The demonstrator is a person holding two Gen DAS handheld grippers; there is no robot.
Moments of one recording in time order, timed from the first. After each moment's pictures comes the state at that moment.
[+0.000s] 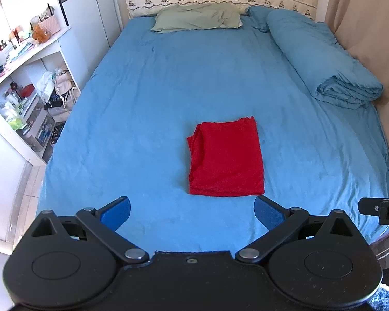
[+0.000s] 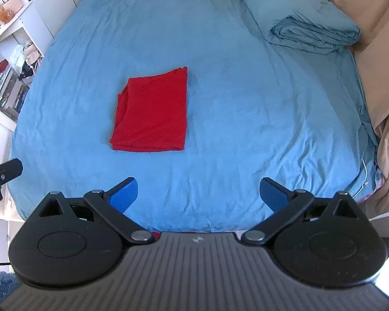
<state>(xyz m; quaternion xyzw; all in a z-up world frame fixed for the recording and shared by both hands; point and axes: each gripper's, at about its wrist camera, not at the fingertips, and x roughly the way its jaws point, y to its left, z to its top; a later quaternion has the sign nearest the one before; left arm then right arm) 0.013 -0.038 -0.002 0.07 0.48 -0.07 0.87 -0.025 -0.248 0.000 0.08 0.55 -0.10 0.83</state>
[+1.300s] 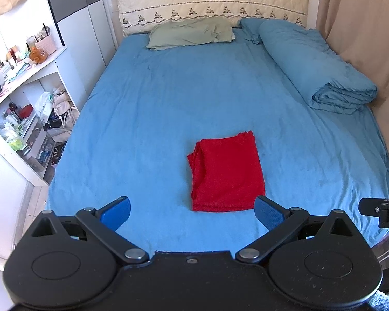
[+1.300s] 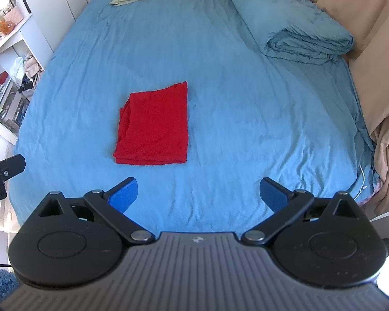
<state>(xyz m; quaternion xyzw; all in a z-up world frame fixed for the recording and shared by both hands) 0.014 -0.038 0.010 0.08 0.45 -0.09 0.89 -0.030 -0.242 0.017 0.08 0.52 -0.11 0.84</state>
